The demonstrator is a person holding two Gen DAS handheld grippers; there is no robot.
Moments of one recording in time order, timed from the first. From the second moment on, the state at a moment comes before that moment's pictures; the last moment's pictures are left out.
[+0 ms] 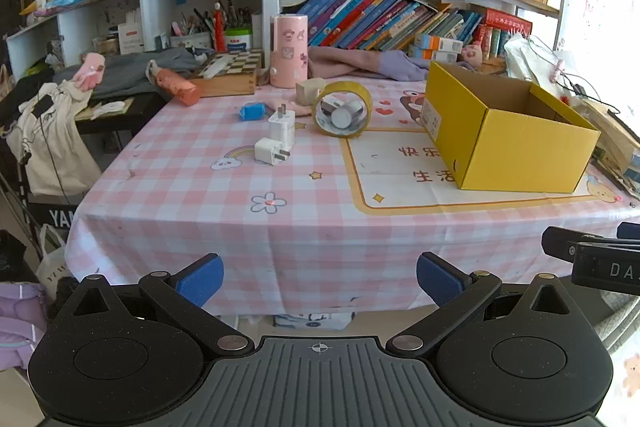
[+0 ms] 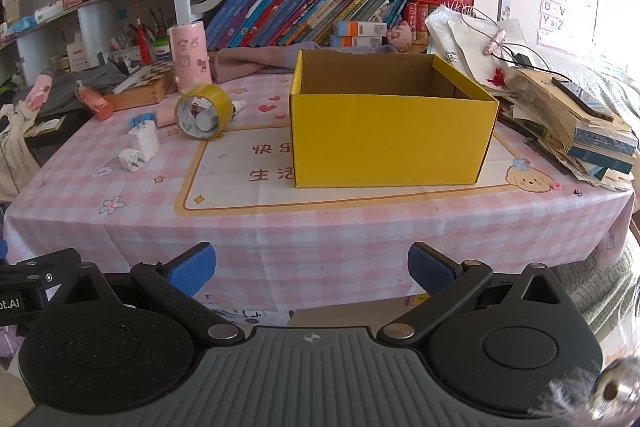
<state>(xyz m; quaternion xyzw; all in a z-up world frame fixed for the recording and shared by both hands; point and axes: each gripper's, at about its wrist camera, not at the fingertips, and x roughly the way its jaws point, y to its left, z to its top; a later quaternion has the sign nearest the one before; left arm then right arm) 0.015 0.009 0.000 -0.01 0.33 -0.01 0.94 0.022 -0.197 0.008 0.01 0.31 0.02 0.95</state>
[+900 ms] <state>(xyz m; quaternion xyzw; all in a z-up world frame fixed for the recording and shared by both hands) 0.016 0.010 -0.009 -0.02 0.35 -0.01 0.94 0.024 -0.197 0.002 0.02 0.33 0.02 0.94</state>
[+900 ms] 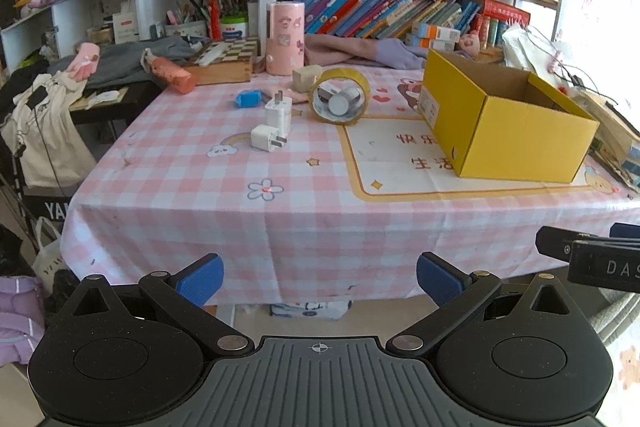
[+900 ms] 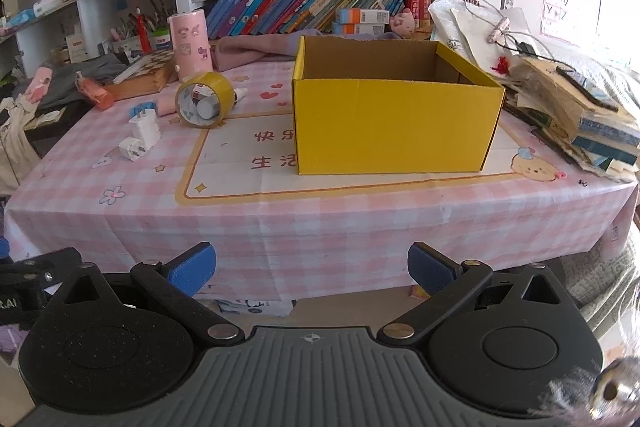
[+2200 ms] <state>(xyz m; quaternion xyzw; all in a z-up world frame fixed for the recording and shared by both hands) 0.017 0.037 -0.007 -0.03 0.32 -0.01 0.95 0.031 -0.163 0.000 -0.02 0.31 0.06 0.95</state>
